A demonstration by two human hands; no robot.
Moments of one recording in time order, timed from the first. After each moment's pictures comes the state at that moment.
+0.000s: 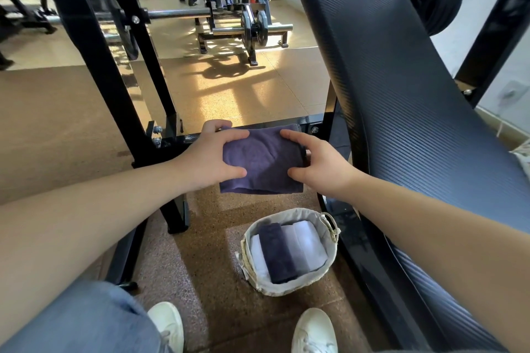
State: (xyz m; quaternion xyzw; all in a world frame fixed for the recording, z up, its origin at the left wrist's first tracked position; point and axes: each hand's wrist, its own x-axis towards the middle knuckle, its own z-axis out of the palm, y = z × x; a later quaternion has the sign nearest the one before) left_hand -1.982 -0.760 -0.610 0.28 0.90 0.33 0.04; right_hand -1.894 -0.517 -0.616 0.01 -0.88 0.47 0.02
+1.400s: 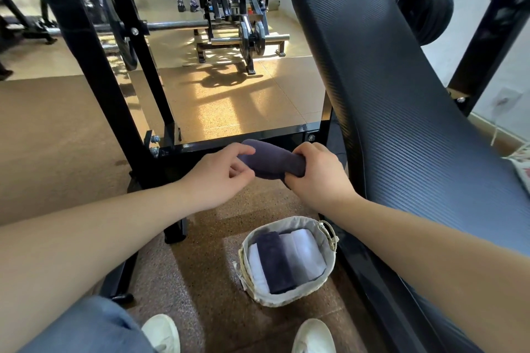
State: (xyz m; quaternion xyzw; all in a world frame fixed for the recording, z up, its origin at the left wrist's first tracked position) left_hand -1.959 -0.747 -0.614 0.29 0.89 0.35 0.07; right_hand -1.886 -0.530 -0.618 -0.04 -0.95 0.26 0.18
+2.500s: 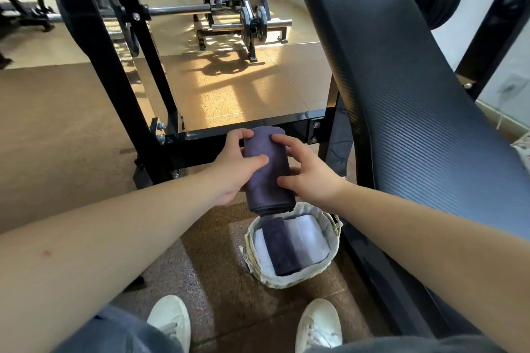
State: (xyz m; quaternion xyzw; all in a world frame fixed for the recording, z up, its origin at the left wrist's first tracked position) left_hand -1.948 -0.718 -0.630 0.05 0.72 0.67 0.19; right_hand -1.876 -0.556 -0.630 -0.01 -0.79 0.61 -0.02
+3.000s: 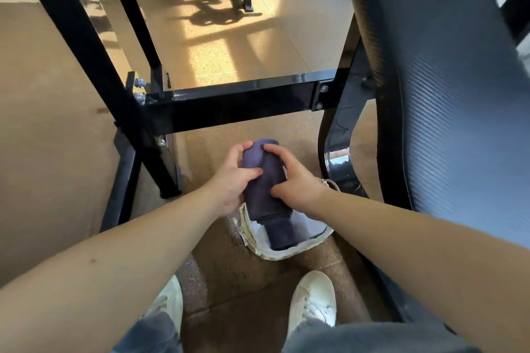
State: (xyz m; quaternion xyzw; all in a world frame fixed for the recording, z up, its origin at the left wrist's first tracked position) left_hand -1.948 -0.716 -0.734 -0.03 0.62 0.72 0.29; right_hand -1.890 -0.571 -0.719 -0.10 -0.81 0.57 -0.08
